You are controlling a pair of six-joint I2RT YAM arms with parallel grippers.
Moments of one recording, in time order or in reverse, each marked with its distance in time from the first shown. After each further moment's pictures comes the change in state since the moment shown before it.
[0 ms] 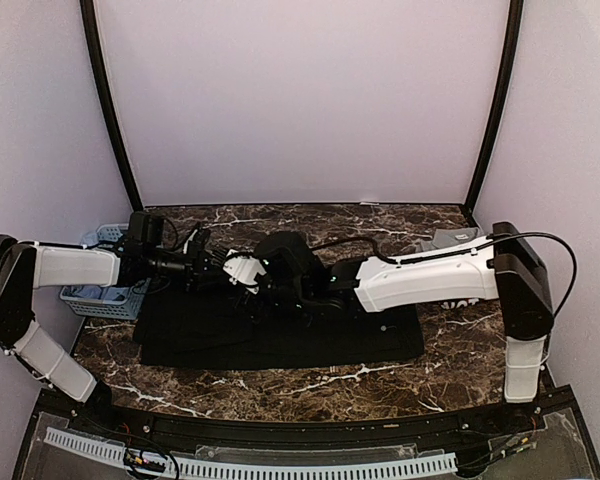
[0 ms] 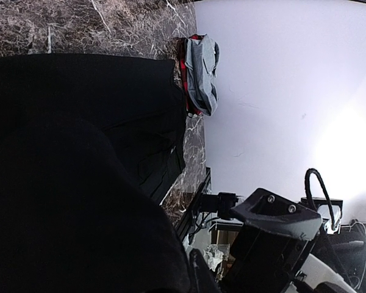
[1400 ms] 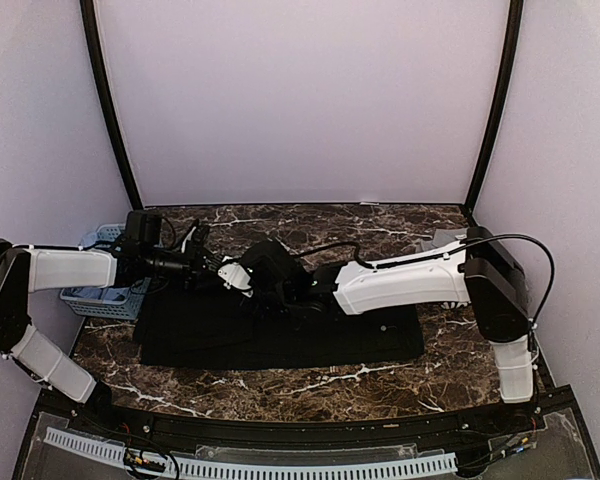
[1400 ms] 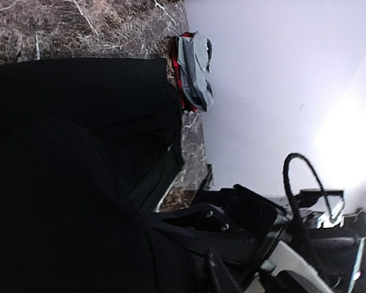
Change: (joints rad) left arm -0.003 -0.034 -0.007 -0.003 0.009 0.037; right arm 0.005 0.137 0.122 -0.056 0.159 -0.028
